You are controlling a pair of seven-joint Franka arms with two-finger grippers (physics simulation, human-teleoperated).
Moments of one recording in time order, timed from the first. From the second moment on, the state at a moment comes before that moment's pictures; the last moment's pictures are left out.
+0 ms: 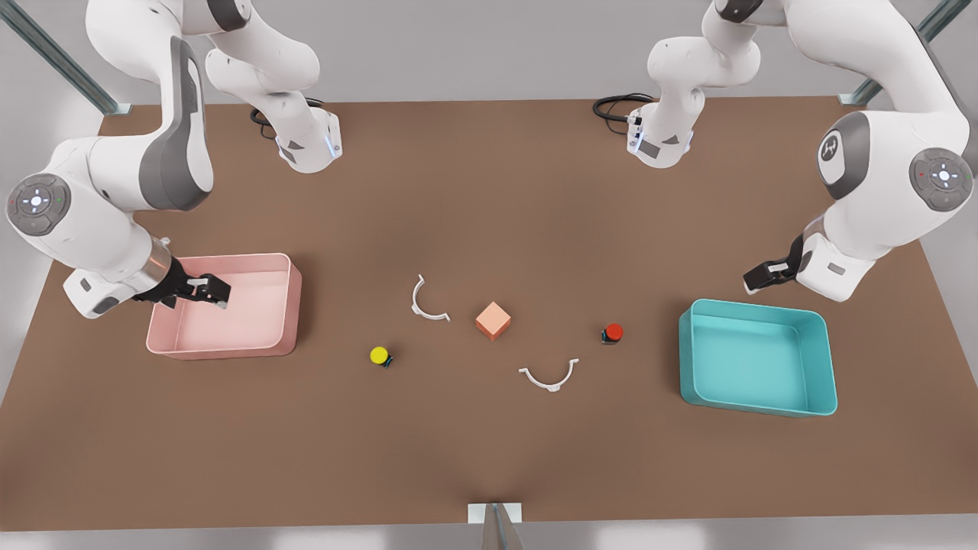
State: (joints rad) left arm -0.05 0.19 -0.01 -1.40 -0.01 1.58 -0.27; right arm 0.07 0.20 -0.03 -1.45 -0.01 1.66 0.06
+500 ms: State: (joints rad) left arm -0.33 0.46 -0.02 -1.87 -0.07 2.20 -0.17; right arm 0.25 0.54 0.09 -1.45 -0.01 1.88 0.07
